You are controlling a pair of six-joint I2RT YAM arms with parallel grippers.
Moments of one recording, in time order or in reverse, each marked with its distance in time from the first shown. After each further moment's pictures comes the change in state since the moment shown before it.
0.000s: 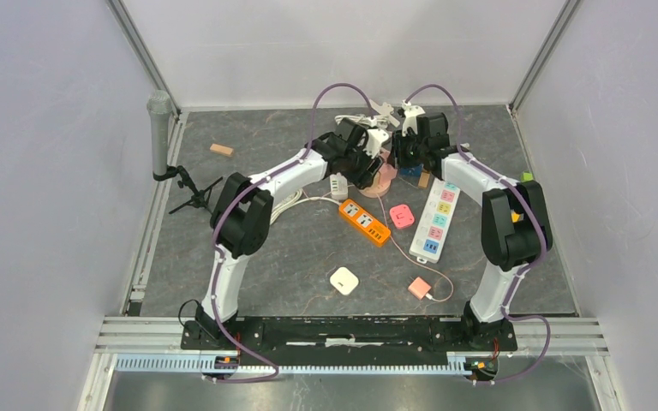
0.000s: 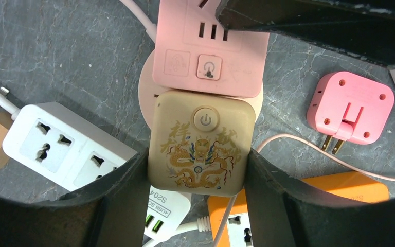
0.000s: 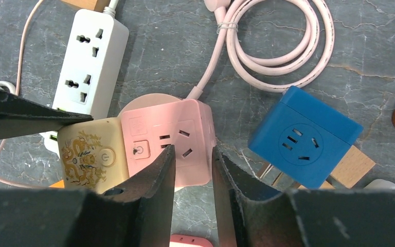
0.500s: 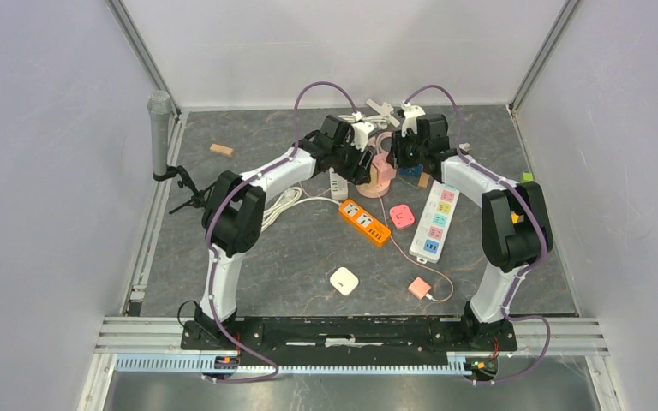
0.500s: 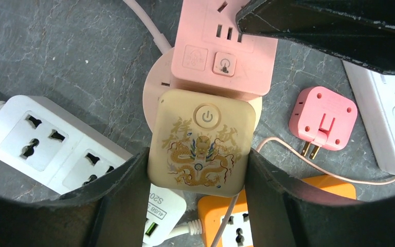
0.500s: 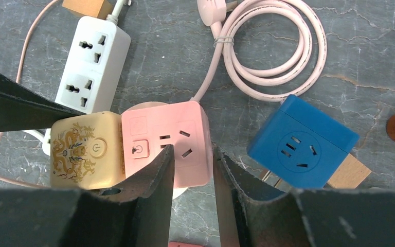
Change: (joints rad) left arm 0.072 -0.031 -0.080 0.111 0.148 -0.136; right arm 0.000 -0.010 -0.034 0.064 0.002 -0.013
